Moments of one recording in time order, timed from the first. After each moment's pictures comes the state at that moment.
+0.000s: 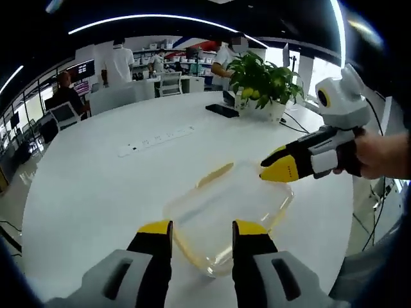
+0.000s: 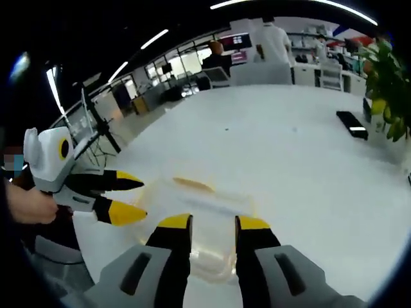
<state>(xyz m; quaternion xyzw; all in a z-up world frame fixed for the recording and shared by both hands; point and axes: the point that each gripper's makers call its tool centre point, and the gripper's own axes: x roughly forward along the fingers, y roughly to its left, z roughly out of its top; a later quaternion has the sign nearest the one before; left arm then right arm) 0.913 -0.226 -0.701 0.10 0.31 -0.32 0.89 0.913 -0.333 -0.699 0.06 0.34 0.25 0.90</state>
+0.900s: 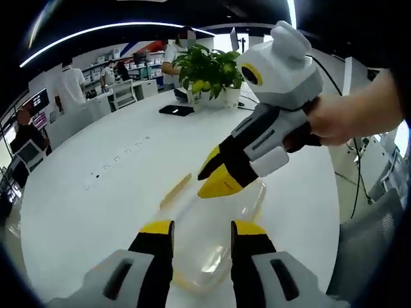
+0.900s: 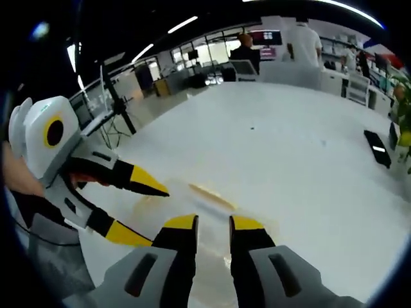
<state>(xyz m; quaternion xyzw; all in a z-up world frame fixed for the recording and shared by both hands) 0.902 -0.266 -0.696 0.18 0.29 -0.44 0.83 0.927 -0.296 -0.704 -0.01 0.35 0.32 0.88</state>
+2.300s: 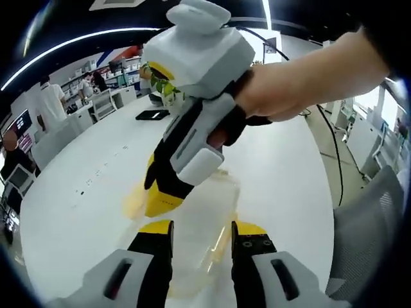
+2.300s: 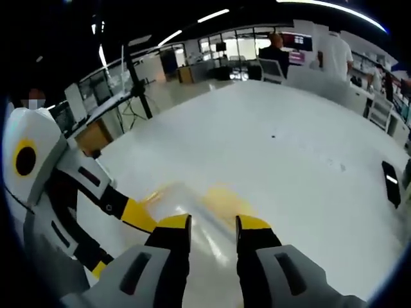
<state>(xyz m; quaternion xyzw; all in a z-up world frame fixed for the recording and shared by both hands) 0.878 -0.290 -0.699 0.23 0.26 -0.50 0.79 0.944 -0.278 -0.702 -0.08 0.35 0.40 0.85</state>
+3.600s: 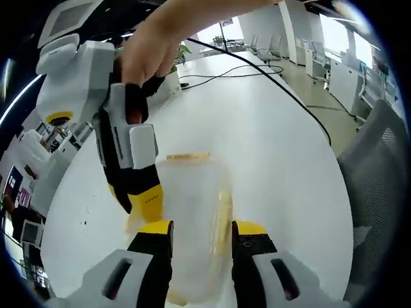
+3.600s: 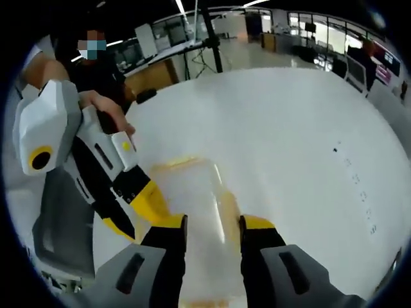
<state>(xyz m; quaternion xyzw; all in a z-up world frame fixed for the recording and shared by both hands) 0.872 -0.296 -0.717 0.38 0.22 -0.54 0.72 0.938 -0.272 -0.718 -0.22 0.40 0.60 0.66</state>
